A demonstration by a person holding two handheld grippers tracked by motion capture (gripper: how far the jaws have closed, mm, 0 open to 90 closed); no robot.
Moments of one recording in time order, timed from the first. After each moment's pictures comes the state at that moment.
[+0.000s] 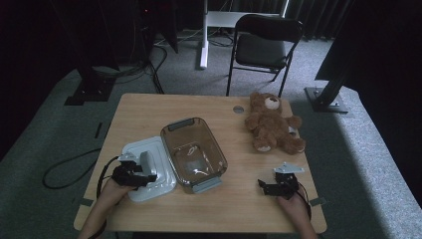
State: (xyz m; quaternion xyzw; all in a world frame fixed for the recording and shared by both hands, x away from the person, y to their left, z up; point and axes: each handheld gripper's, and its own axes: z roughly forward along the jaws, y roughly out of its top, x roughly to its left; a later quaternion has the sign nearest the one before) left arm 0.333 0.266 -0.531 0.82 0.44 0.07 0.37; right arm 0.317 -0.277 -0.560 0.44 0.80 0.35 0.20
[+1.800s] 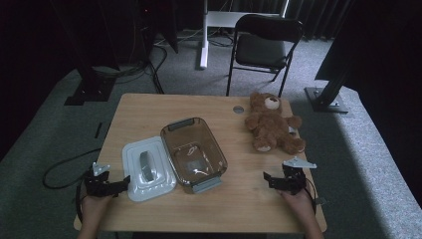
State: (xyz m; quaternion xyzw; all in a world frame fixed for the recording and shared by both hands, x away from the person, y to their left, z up) left arm 0.291 0.324 -0.550 0.70 0.60 0.25 0.32; right arm 0.315 -0.289 -0.518 0.50 0.74 0.39 0.20
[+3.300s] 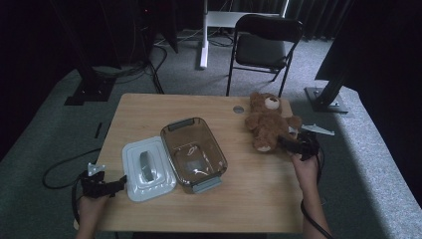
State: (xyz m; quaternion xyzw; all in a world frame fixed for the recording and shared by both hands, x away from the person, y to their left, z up) left arm 0.290 0.338 -0.552 0.68 0.62 0.24 0.32; right arm 0.396 -0.324 -0.467 0.58 0.66 0.41 0.24
